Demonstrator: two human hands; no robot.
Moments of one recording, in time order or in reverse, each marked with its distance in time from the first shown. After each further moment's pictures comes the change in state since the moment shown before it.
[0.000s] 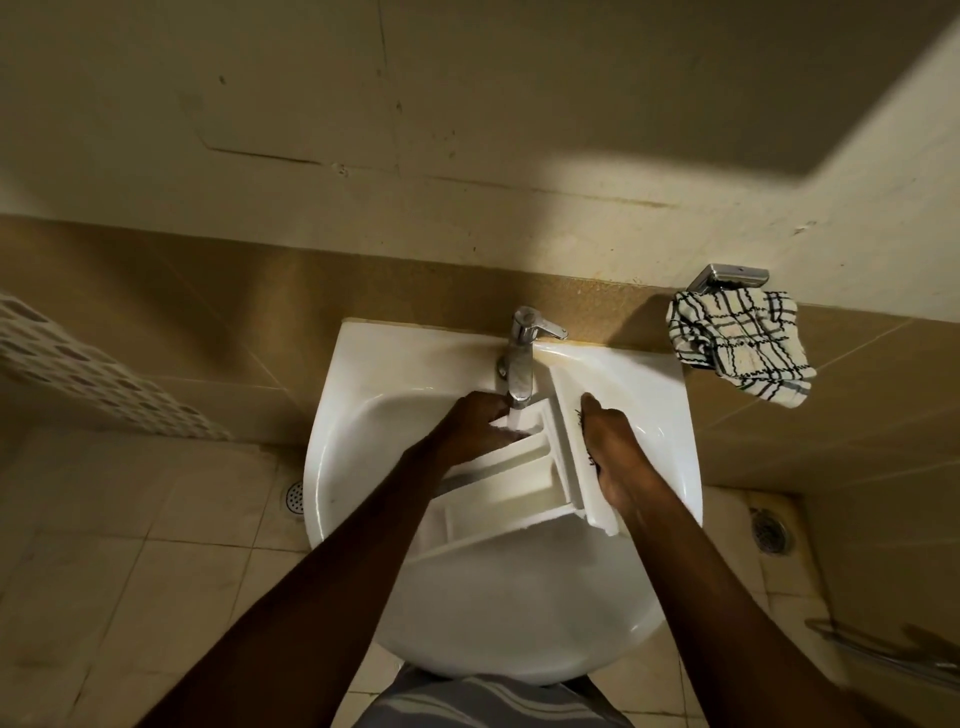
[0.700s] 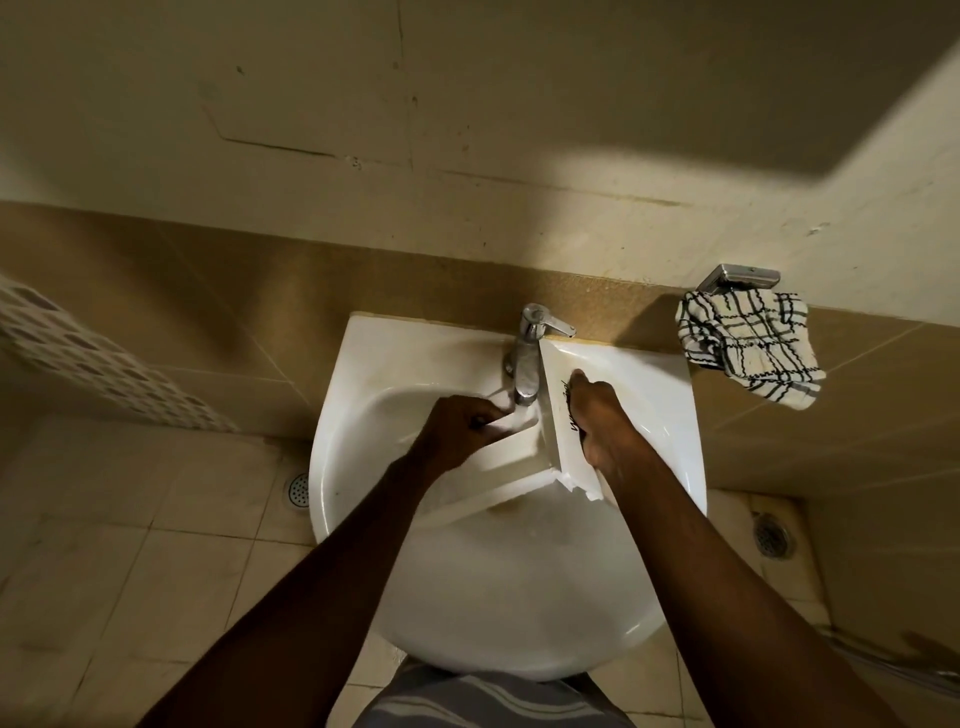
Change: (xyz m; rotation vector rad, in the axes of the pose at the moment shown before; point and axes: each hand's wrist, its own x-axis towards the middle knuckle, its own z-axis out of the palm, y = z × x) left_hand -0.020 -0.022 0.000 -0.155 0.291 0.097; right_hand 0.008 -0.028 0.024 0.015 -0.001 -0.029
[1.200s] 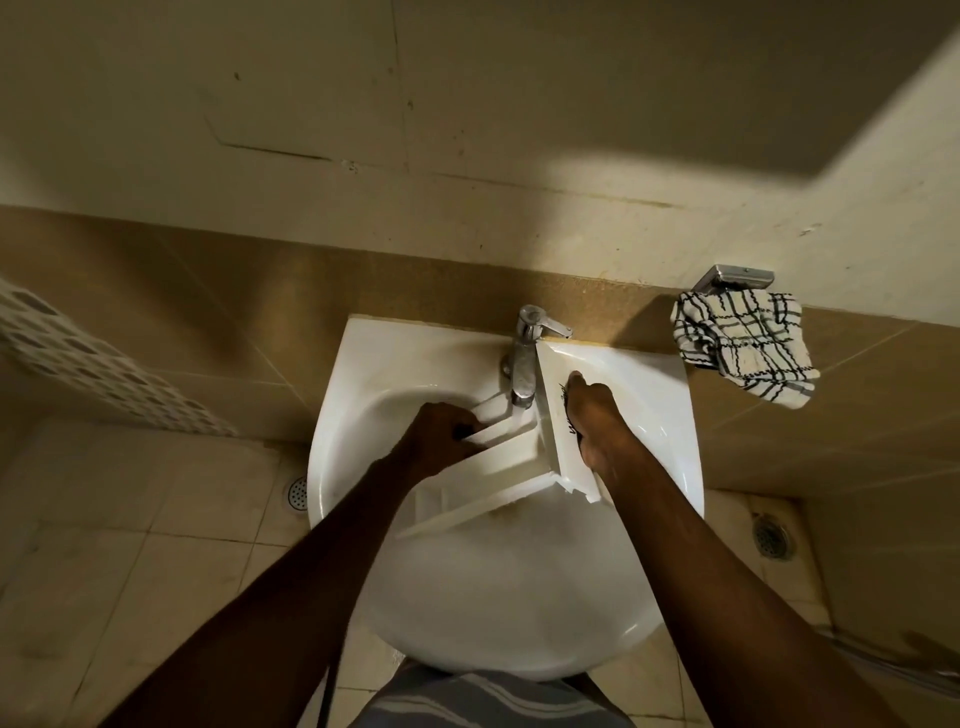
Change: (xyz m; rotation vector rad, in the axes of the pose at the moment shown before) left_hand -0.001 -0.007 -0.014 0.232 -0.106 -0.014; right_hand 0.007 0.007 -0.001 0.009 0.032 -0.026
